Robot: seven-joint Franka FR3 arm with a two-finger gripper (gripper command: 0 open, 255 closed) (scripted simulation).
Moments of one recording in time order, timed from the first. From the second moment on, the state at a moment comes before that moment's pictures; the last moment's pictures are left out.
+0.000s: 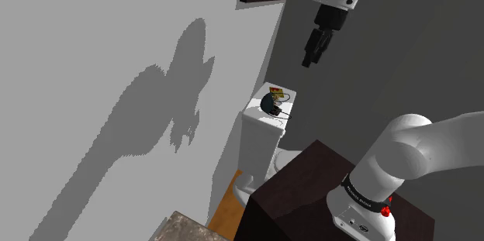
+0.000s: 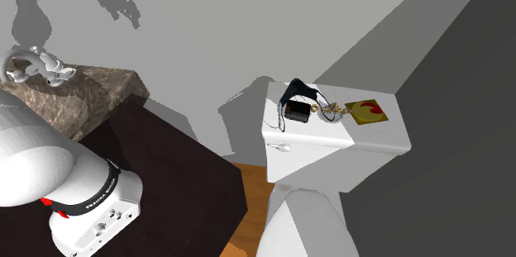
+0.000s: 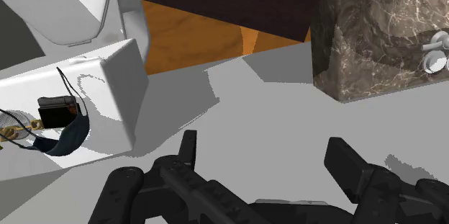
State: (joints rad) arm -0.01 -0.77 0.06 -2.36 0.12 1.59 -0.15
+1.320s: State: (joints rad) arm -0.08 -0.45 -0.16 -2.60 0.00 2.18 -0.49
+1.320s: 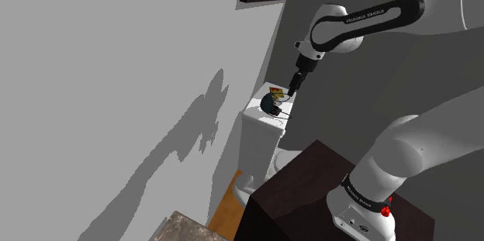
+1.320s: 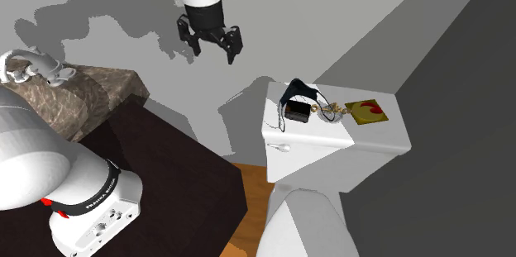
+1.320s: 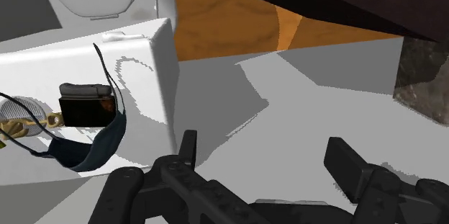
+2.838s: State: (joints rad) arm -0.19 0.39 -0.24 -2.24 0.35 2.67 -1.09
